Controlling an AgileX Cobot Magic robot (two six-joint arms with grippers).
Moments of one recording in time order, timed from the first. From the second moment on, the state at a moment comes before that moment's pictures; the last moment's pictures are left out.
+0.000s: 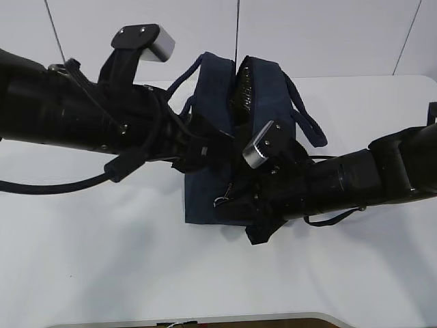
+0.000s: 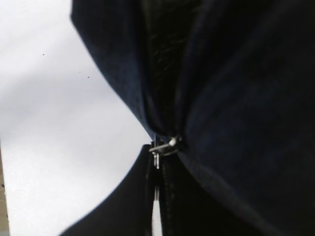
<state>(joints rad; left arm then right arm) -0.61 1.58 -0.94 -1.49 0.38 1.36 0.35 1.91 -0.88 1.77 0.73 -2.24</state>
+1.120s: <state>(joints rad) -0.56 1.56 -0.92 -1.10 0.36 1.22 0.35 1.91 -0.88 1.77 0.73 -2.24</state>
